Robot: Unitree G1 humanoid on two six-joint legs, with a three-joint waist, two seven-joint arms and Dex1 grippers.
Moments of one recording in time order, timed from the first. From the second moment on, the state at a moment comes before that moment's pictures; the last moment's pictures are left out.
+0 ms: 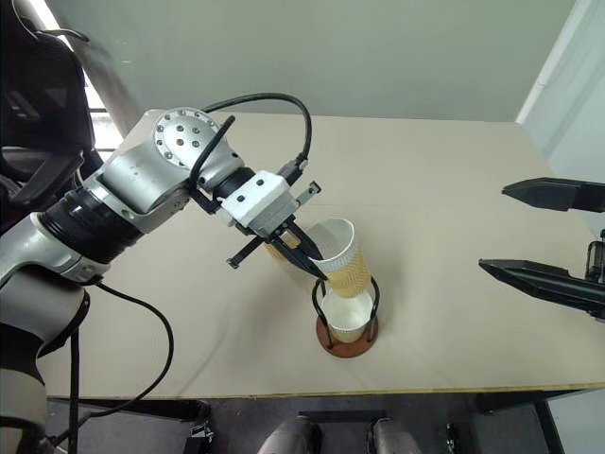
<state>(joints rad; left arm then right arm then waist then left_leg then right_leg) -1.41 0.88 -0.93 0.22 -0.76 -0.11 -1.58 -0.19 -1.19 -0.90 -0.57 1.12 1.00 1.08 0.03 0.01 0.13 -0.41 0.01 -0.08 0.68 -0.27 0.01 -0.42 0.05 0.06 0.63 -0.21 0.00</state>
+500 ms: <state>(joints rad) -1.42 0.88 -1.02 0.16 -0.74 -0.13 -1.58 -0.16 -1.19 -0.90 -0.60 1.13 0.99 1.04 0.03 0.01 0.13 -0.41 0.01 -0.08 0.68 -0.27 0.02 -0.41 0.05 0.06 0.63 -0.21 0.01</state>
